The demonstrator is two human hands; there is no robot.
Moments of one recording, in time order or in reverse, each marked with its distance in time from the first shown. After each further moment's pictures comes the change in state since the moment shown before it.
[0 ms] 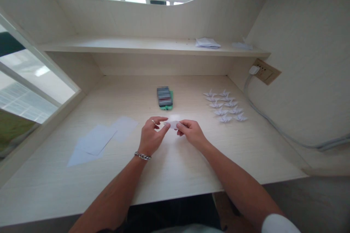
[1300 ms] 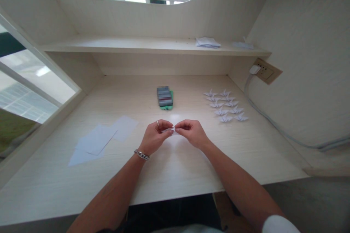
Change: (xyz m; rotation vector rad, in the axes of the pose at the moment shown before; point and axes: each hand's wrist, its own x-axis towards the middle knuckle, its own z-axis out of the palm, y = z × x) left_hand 0.000 0.004 0.000 -0.402 -0.302 -0.205; right_hand -0.007 -0.009 -0.003 0.027 -0.008 -0.093
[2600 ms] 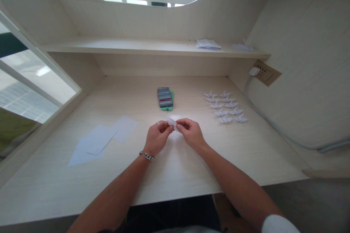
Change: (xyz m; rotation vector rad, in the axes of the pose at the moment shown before) left_hand 0.004 -0.016 0.013 -0.055 0.116 0.021; right_hand 0.002 0.006 0.013 -0.073 0.188 -0.030
